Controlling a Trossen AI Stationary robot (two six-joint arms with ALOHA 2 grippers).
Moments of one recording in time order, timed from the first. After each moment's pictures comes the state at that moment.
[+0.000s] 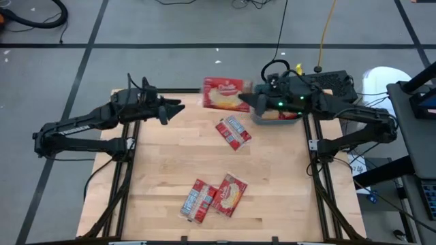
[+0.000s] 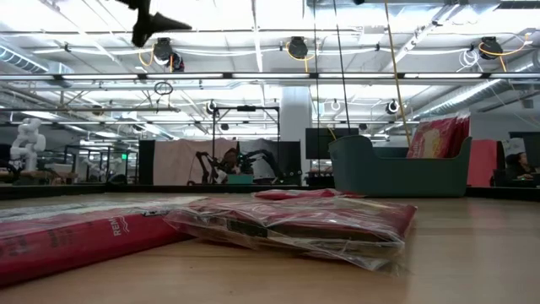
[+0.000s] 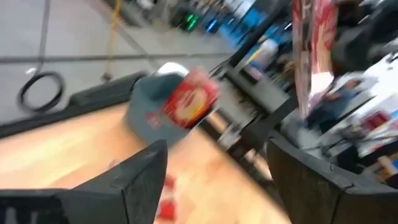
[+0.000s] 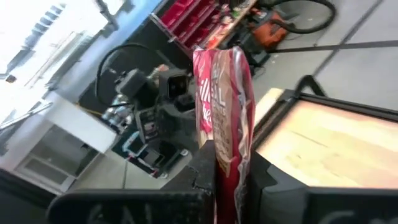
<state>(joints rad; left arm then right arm) 0.29 0.83 0.86 -0.19 -0.04 -0.64 -0.15 1.20 1.33 -0.26 0.10 0.82</state>
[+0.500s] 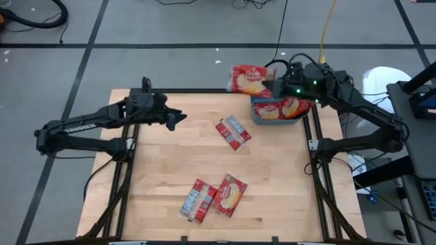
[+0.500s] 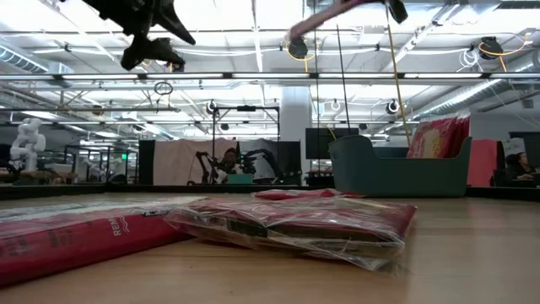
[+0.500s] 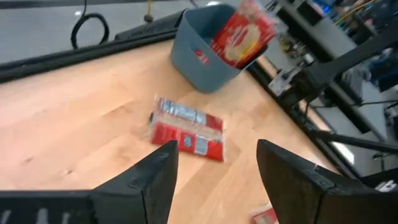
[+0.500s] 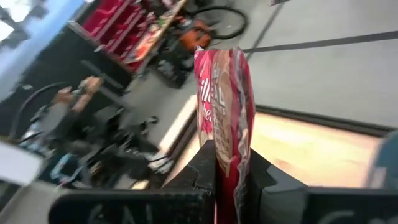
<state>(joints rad) 0.29 0.90 0.86 -0.43 -0.04 -0.64 -0.39 1.07 1.33 -0.59 0.10 0.80</state>
